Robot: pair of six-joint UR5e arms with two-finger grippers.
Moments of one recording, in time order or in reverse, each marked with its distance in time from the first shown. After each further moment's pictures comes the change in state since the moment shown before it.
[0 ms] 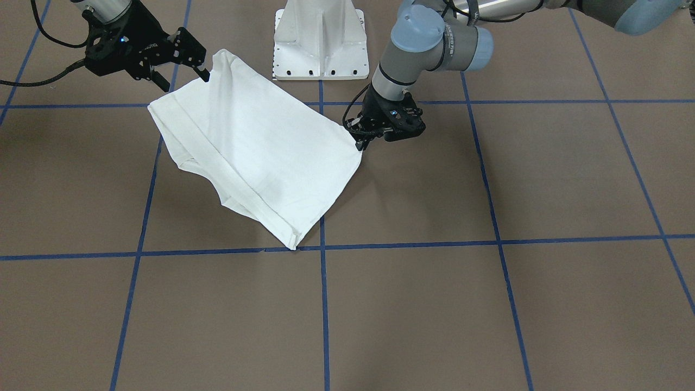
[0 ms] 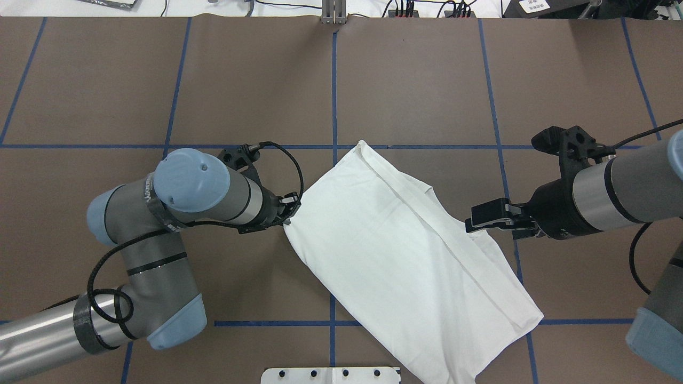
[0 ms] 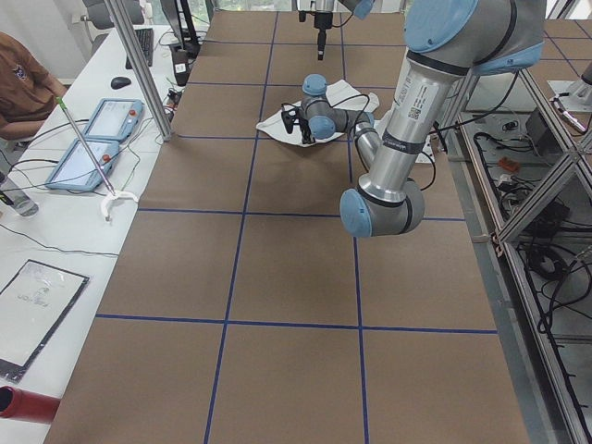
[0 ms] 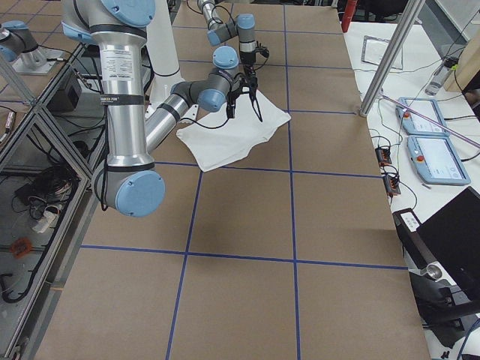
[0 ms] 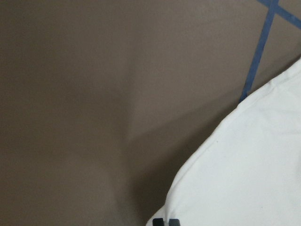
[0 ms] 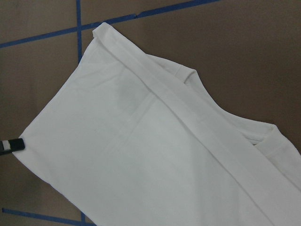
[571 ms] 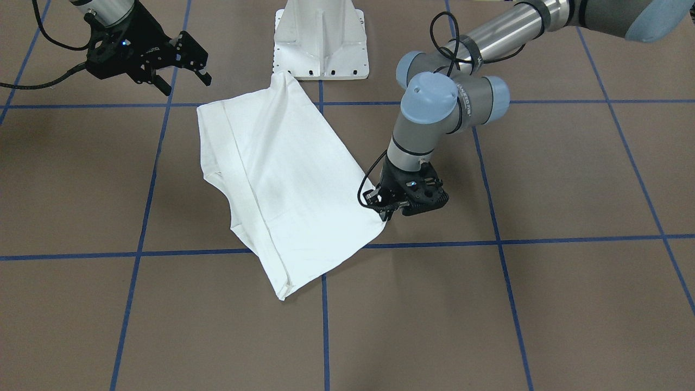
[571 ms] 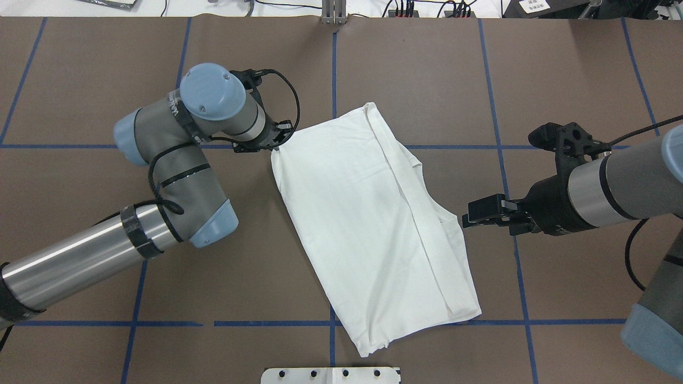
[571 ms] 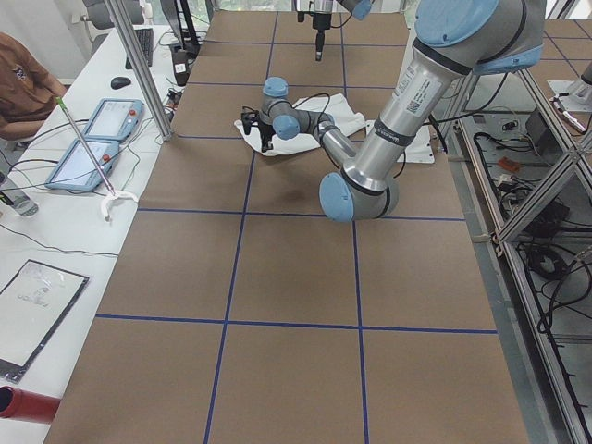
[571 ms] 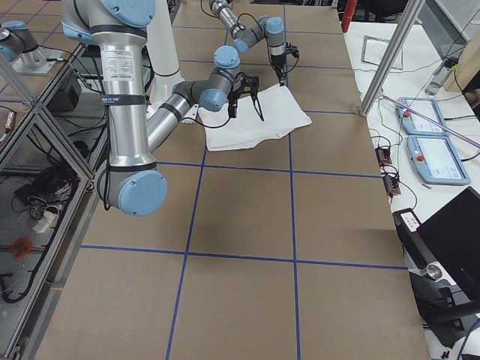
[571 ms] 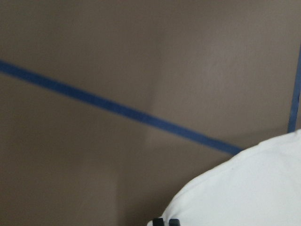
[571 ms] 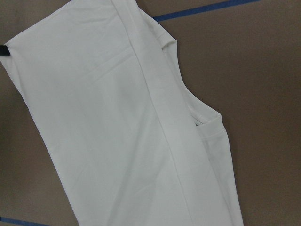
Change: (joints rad) left arm -0.186 -0.213 0.374 -0.049 0.004 0.247; right arm 0.003 0.016 -0.011 0.000 -0.012 0.001
